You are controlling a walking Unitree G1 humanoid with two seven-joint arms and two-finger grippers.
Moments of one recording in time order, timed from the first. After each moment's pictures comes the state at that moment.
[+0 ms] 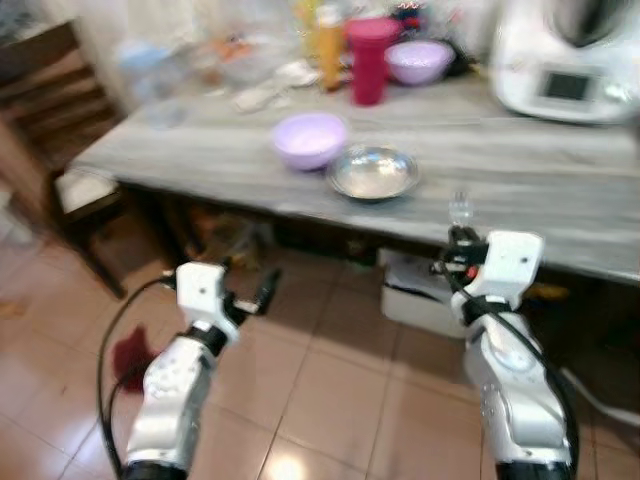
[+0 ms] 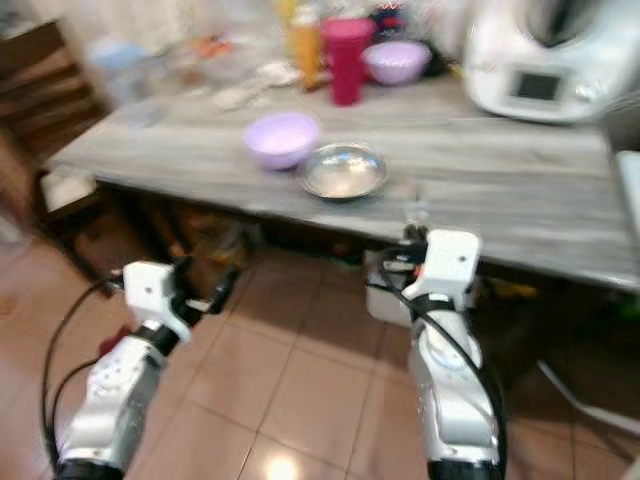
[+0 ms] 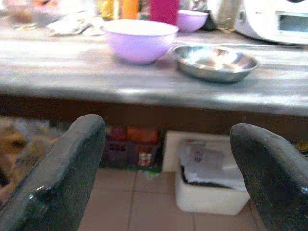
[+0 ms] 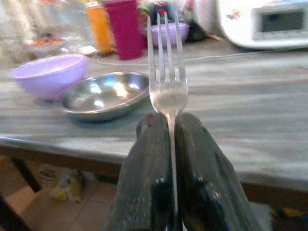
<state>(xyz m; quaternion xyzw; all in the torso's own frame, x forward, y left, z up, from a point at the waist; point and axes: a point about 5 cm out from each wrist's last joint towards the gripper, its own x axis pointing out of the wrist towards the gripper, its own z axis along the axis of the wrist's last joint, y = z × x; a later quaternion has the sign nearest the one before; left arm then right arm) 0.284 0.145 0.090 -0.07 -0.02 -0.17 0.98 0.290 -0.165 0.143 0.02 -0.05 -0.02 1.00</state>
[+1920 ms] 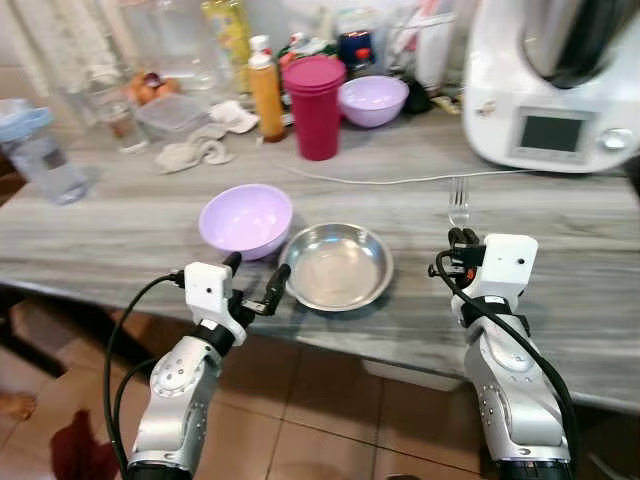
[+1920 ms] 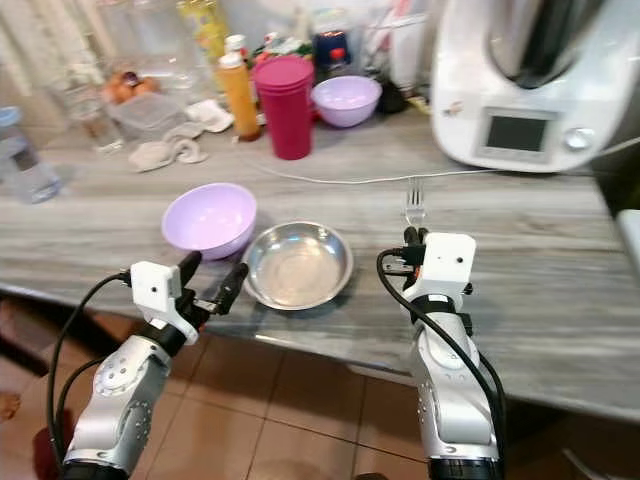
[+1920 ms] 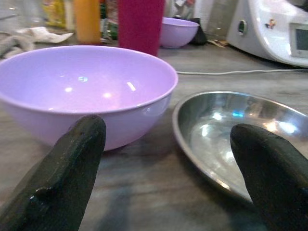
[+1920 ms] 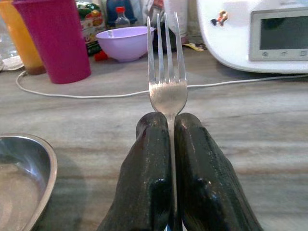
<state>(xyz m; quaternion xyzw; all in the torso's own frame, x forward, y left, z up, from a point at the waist) 0.281 0.138 0.094 -0.08 -0.03 -0.20 0.98 0.291 -0.166 0.139 0.01 -0.05 -0.03 1.00</state>
